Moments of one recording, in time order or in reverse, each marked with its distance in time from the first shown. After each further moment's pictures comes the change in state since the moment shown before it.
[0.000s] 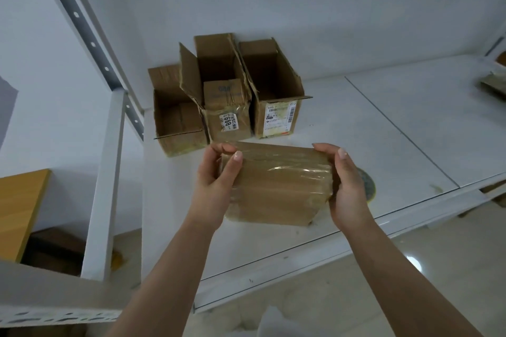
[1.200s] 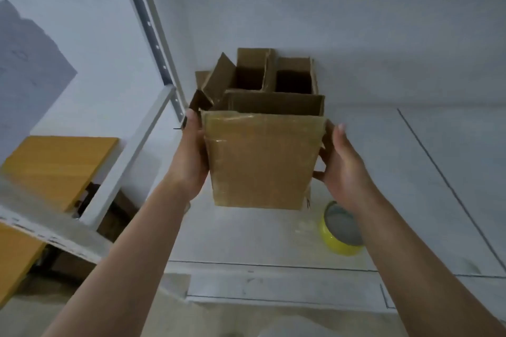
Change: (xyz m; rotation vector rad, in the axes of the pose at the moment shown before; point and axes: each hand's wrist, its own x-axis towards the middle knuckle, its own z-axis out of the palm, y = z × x) left_hand 0.014 0.049 0.037 -0.030 0.212 -0.086; right_hand 0.091 -0.049 -0.027 0.015 -0.642 0.178
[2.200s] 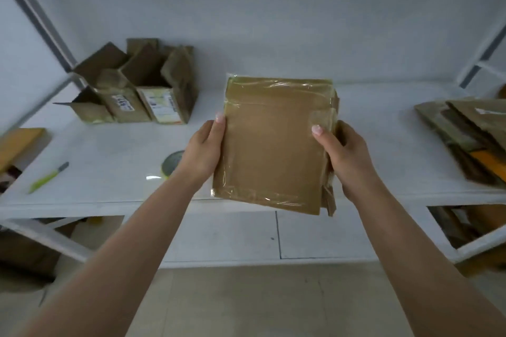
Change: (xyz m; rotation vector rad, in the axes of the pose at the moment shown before) left_hand -0.112 -0.086 0.348 0.538 0.141 0.041; right_hand -0.208 -0.073 -0.300 -0.364 0.402 -0.047
